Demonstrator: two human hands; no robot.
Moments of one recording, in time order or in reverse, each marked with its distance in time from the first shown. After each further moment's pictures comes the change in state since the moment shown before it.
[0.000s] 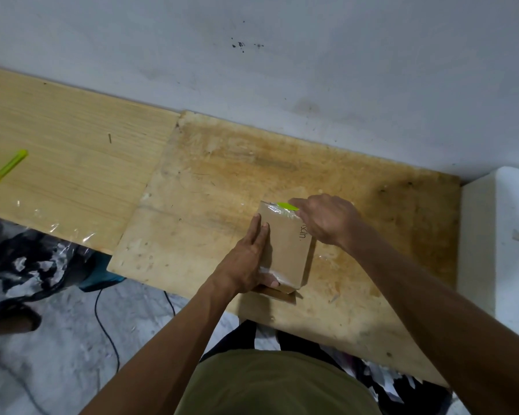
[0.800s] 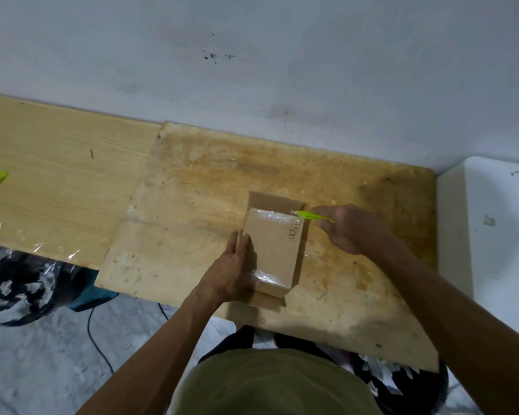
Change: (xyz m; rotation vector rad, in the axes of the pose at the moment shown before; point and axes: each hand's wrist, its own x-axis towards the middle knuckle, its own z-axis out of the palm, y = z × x) left_hand -0.011 0.011 -0.002 0.045 -0.058 -0.142; right_hand -0.053 0.064 0.024 0.296 0.123 0.084
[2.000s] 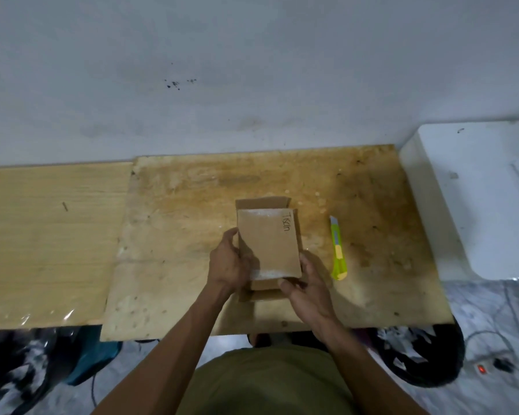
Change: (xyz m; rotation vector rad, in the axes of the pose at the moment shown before) left_hand 0.005 0.001 -0.034 -0.315 0.257 0.012; right_hand -0.074 -0.140 0.125 1.162 0.315 0.722
